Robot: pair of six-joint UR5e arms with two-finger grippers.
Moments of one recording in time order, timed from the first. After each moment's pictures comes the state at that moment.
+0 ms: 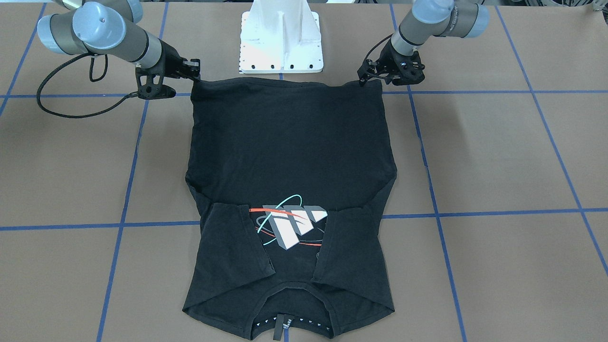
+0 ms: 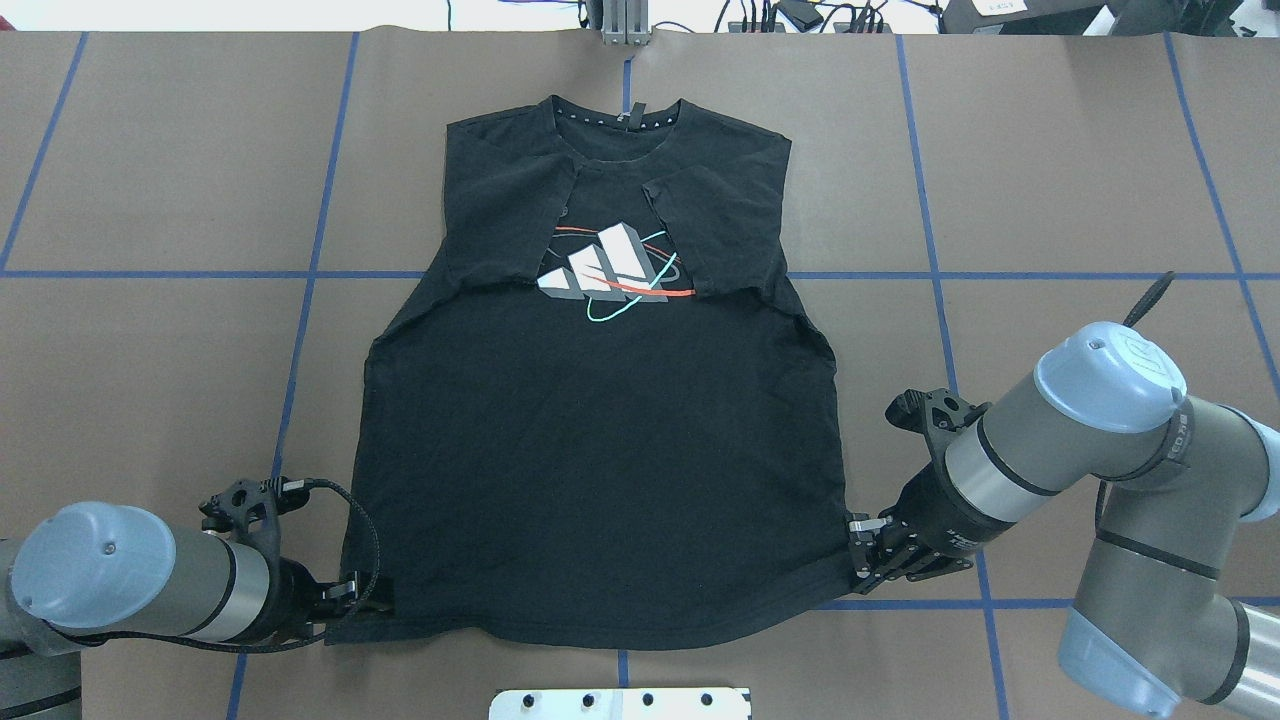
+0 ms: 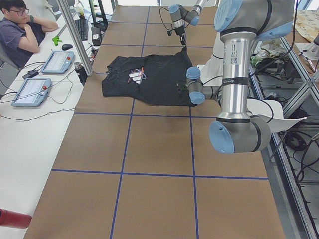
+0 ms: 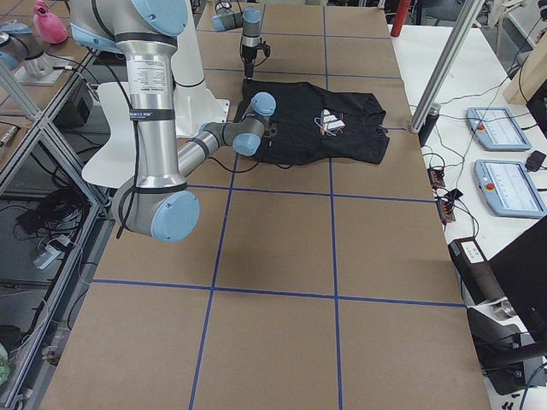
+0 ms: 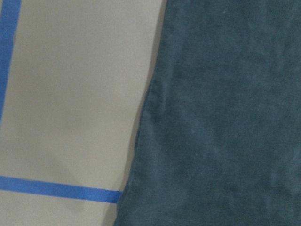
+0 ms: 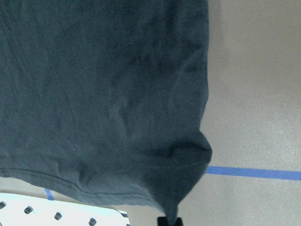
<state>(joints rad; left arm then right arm) -0.25 -1.54 -2.01 -2.15 -1.88 -1.67 0.50 -1.49 1.98 -1.09 2.38 1.45</state>
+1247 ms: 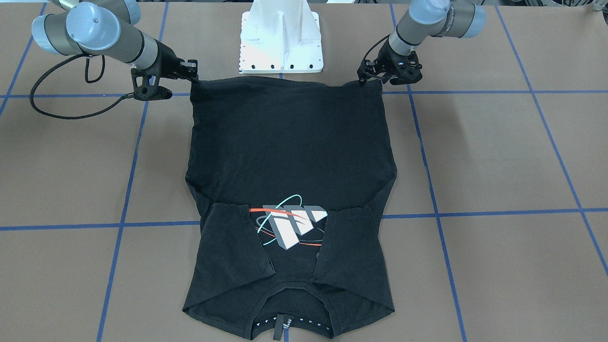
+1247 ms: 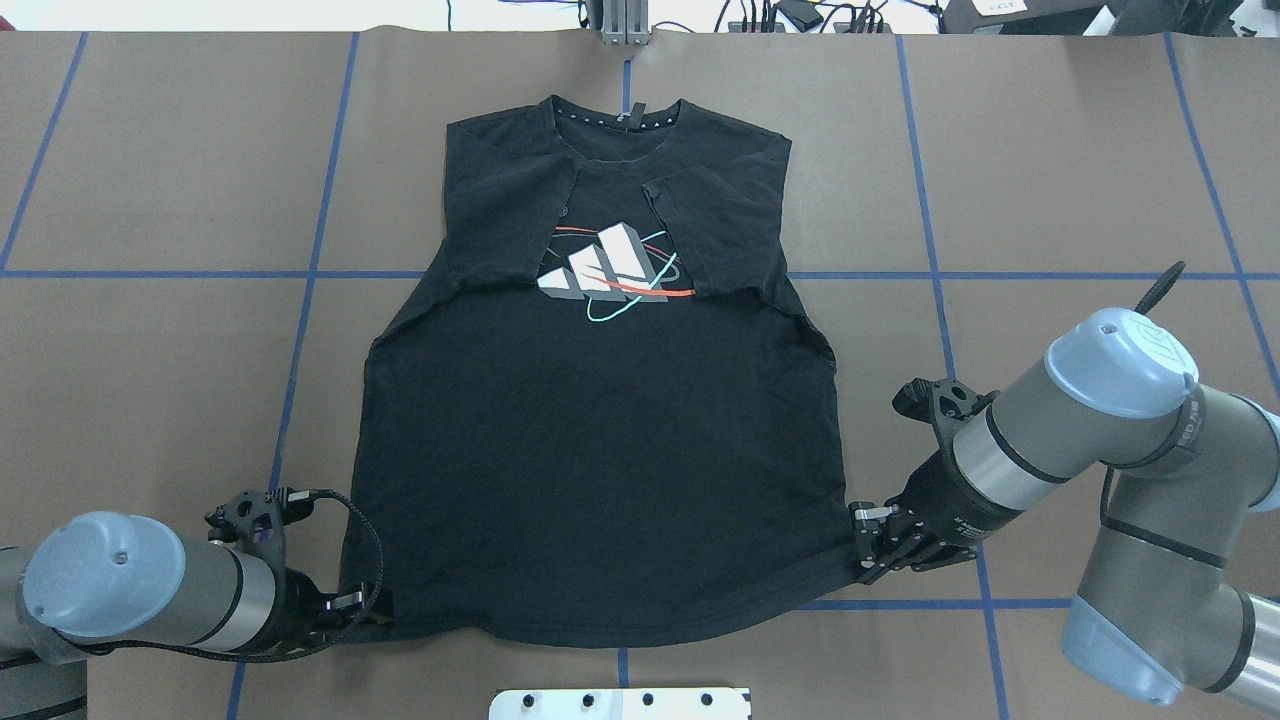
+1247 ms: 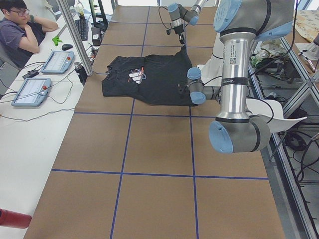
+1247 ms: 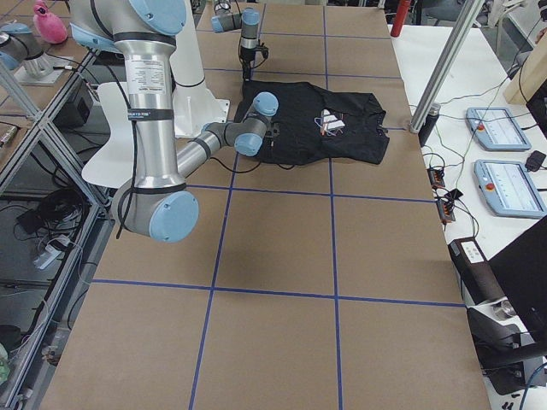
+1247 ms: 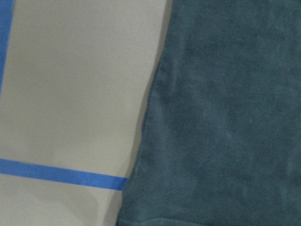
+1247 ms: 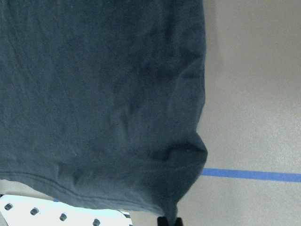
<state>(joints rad) -0.24 -1.54 -2.00 -2.14 -1.88 -1.68 0.52 -1.49 1.98 -1.09 2.39 1.45</state>
